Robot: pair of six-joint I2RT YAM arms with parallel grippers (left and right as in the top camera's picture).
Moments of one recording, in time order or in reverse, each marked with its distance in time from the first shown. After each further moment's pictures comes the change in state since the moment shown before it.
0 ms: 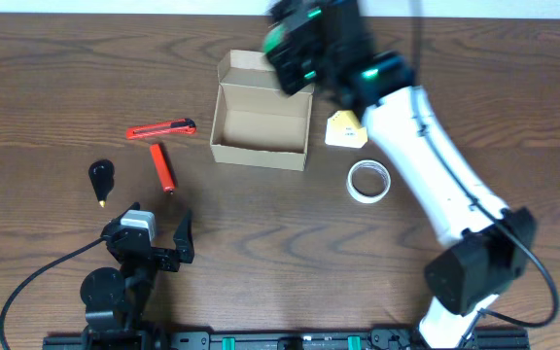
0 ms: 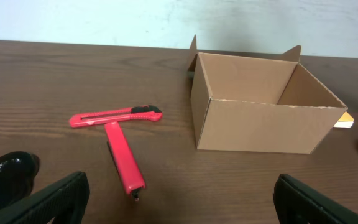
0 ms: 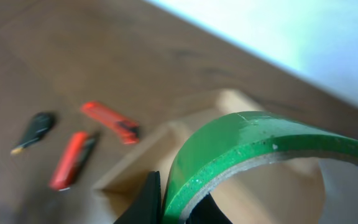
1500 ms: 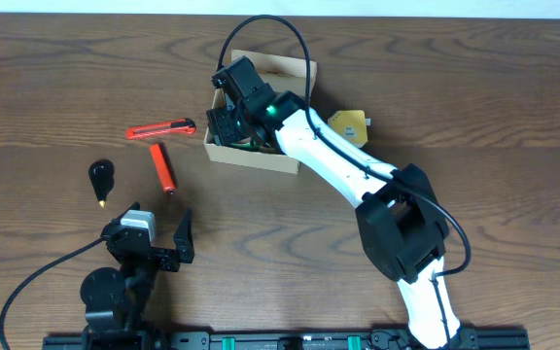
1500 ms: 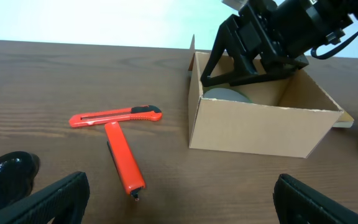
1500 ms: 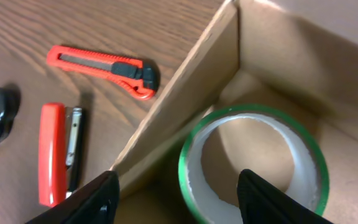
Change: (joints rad) left arm 0.000 0.000 0.000 0.000 0.000 0.000; right arm 0.161 0.296 -0.010 0.038 0.118 0.364
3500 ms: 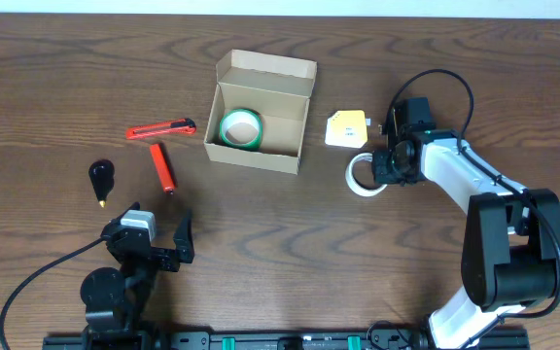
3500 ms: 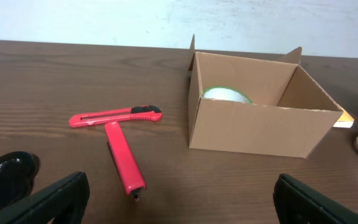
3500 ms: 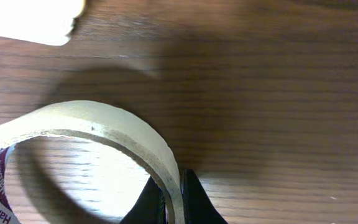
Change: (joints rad) left arm 0.000 0.000 0.000 0.000 0.000 0.000; right arm -0.584 -0.375 -0.763 -0.016 0.098 -0.274
